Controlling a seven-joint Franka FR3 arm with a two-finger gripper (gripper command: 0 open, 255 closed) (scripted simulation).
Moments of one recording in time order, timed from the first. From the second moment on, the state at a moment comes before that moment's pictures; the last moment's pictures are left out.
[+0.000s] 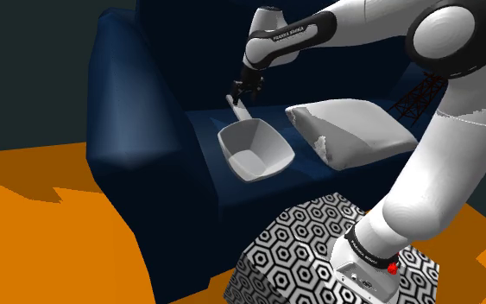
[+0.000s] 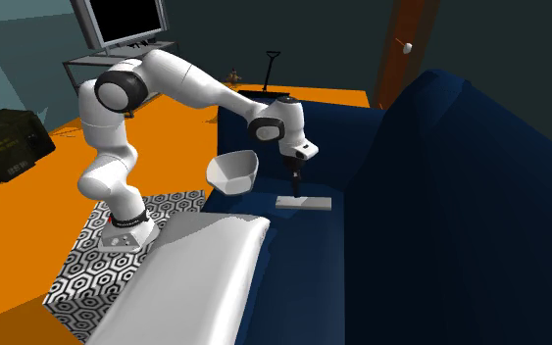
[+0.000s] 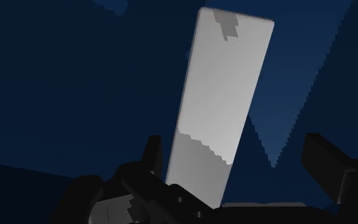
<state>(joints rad) -0.16 0.24 0.03 -1.91 -0.08 2.26 0.08</state>
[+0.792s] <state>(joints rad) -0.17 0.40 0.02 -1.82 -0.09 2.34 0.09</state>
